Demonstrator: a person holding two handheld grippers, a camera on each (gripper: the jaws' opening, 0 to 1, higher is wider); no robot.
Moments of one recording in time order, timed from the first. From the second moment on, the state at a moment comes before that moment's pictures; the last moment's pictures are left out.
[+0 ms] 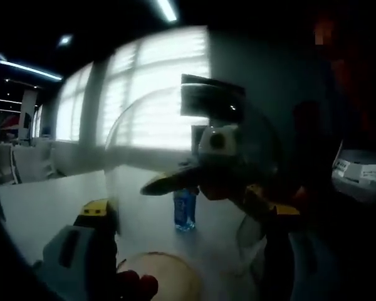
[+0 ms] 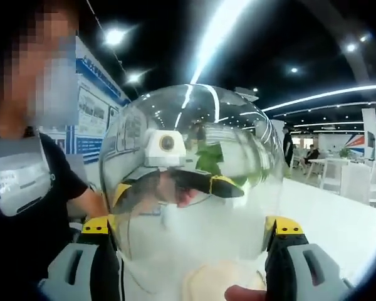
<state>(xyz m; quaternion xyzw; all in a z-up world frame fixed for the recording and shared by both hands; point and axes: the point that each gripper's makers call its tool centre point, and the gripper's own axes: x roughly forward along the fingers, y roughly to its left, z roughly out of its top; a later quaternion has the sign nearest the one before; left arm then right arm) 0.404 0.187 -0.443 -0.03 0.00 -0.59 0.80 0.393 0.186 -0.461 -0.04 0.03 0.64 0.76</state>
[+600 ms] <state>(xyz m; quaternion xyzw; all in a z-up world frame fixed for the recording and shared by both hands) 0.397 0.185 -0.464 -0.01 0.01 -0.59 0.81 0.386 0.186 -0.483 -0.04 0.04 0.64 0.76</state>
